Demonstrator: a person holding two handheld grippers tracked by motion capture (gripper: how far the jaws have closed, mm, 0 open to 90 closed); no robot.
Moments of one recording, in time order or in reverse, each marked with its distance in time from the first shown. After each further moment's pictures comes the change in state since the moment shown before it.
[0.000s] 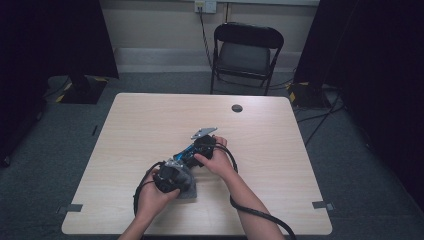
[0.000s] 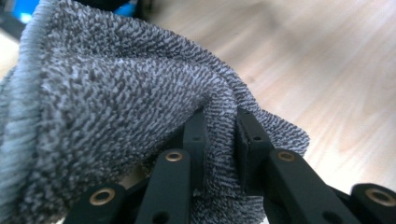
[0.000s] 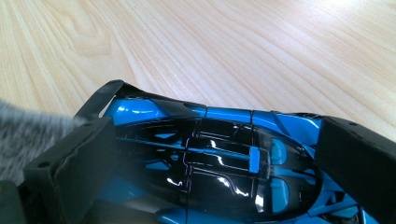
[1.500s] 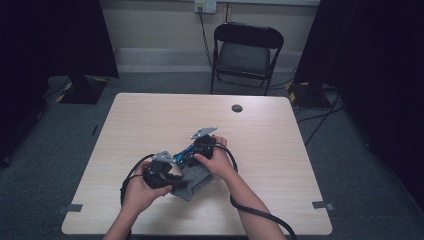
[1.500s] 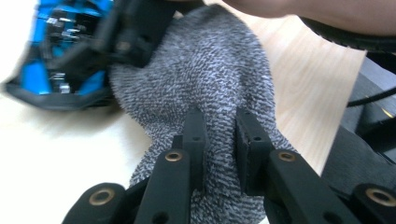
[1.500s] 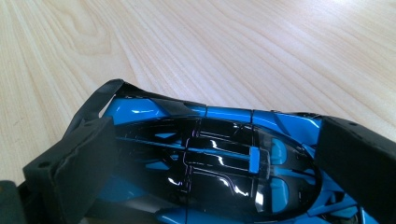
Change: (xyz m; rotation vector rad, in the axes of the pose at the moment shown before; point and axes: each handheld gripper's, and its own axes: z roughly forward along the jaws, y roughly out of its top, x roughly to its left) left arm 0.001 0.016 -0.061 -0.070 -0.120 0.087; right arm 0.000 0.001 0.000 0.006 0.002 -0.002
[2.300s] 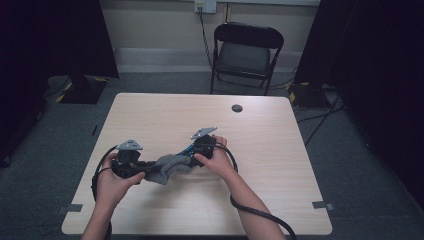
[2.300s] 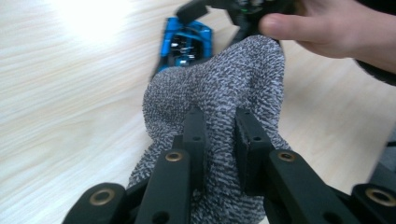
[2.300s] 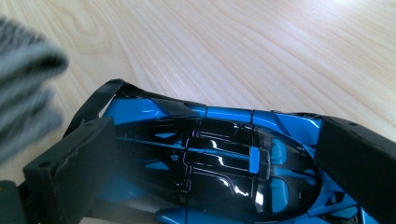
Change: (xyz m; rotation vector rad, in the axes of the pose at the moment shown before) left arm 0.044 -0.019 -0.055 -0.131 0.154 -0.127; right arm 0.000 0.000 0.000 -0.001 0.001 0.000
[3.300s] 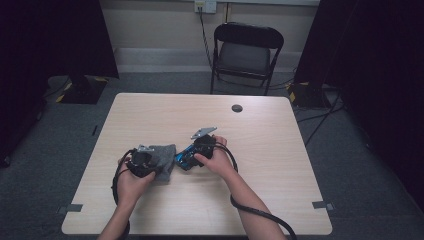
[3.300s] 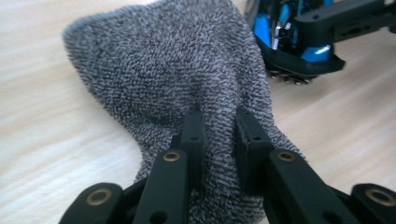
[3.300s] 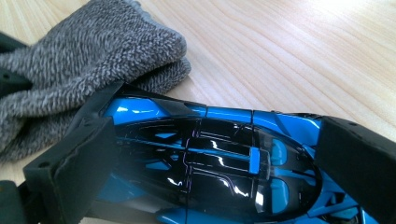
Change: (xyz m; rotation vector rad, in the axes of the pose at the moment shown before) left arm 0.024 -0.022 0.073 0.113 0.201 -0.069; right arm 0.000 0.000 0.000 0.002 0.003 -0.003
